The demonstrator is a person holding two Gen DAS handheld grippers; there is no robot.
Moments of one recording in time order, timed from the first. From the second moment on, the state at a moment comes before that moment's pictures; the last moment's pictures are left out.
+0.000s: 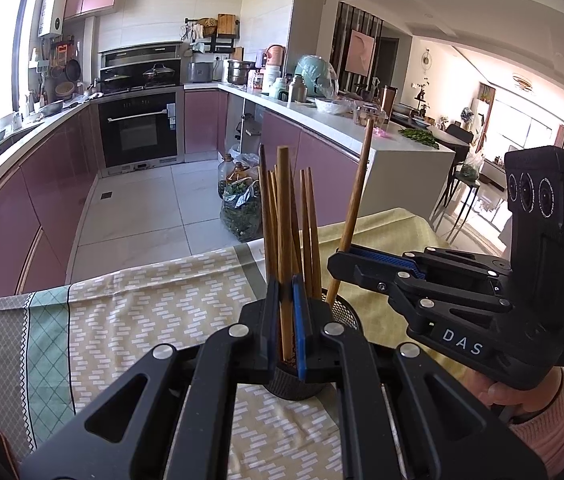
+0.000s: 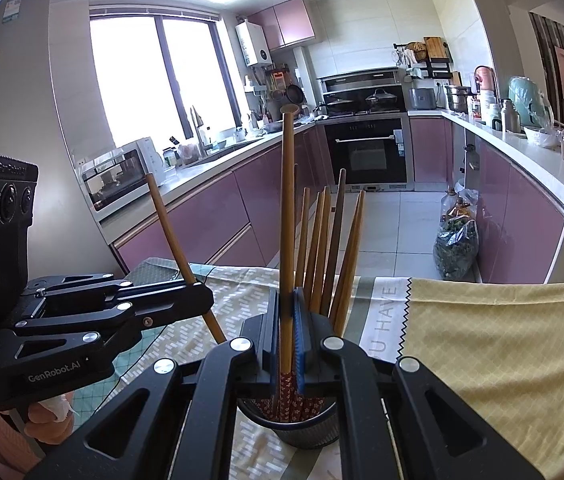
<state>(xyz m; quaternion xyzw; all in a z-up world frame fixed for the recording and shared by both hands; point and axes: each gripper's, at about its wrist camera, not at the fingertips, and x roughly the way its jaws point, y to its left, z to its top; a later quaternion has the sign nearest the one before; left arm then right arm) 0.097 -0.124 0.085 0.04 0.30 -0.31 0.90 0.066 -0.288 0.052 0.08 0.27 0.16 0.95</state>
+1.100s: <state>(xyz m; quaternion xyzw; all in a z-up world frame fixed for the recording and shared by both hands) 0.134 -0.139 0.059 0.06 0.32 -0.30 0.90 0.079 -0.286 0.035 0.09 0.30 0.16 0.94</state>
